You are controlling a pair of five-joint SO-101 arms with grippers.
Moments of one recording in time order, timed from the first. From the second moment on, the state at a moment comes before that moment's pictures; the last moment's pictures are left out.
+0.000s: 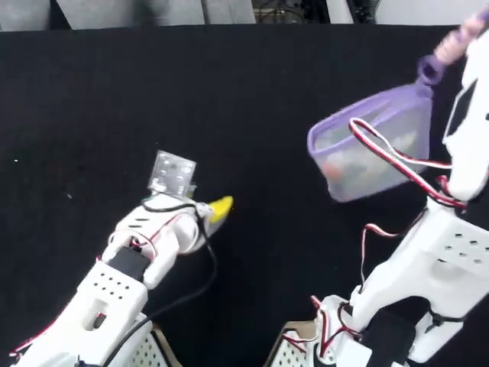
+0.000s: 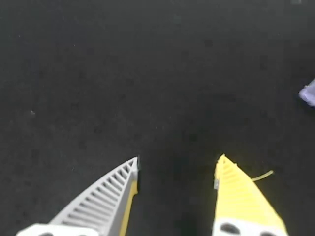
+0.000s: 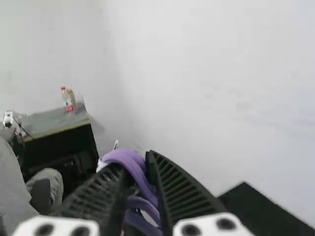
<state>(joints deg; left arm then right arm) 20.0 -58.3 79.3 20.4 4.3 27.1 -21.4 -31.5 55.7 -8.7</state>
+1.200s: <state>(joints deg) 9.4 -58.3 77.8 20.7 4.3 2.0 -24.6 -18.5 46.7 26.9</state>
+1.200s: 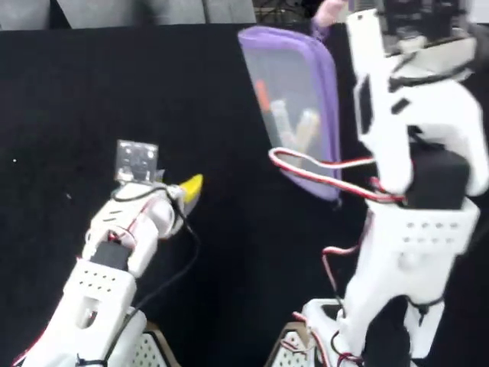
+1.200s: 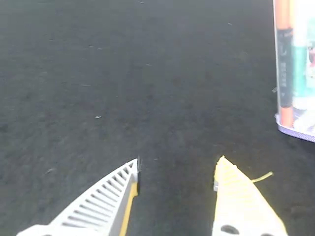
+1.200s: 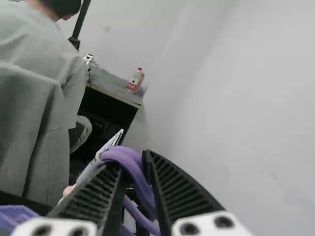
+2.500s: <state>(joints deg) 24.5 -103.5 79.4 39.2 13.7 -12.7 -24.5 -10.6 48.7 27.6</state>
